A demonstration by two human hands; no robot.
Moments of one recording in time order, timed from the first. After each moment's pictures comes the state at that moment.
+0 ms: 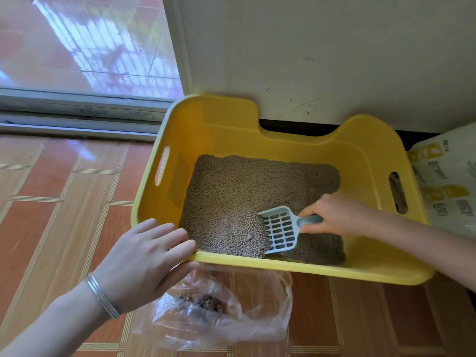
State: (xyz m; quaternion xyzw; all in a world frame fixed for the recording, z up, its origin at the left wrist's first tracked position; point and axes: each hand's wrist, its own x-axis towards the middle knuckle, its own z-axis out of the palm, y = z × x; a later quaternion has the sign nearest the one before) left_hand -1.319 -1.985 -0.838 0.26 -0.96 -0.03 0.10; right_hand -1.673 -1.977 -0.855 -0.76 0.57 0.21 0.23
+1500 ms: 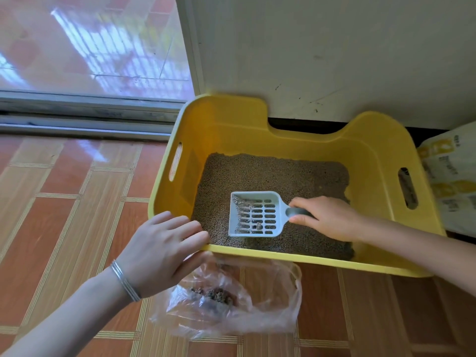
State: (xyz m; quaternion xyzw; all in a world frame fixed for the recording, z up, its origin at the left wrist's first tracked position) left_hand -1.317 -1.984 -0.843 0.25 -0.96 -0.01 0.09; right_hand -1.642 -1.967 -0.856 -0.74 0.61 0.09 0.27
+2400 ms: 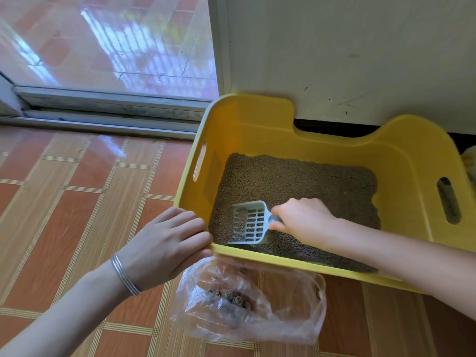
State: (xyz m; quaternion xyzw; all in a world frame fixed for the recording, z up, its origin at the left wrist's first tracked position) left_hand -1.292 -1.997 -0.836 0.24 -0.96 -0.02 0.12; right_hand -1.556 -2.001 -0.859 -0.77 0.58 0.21 0.16
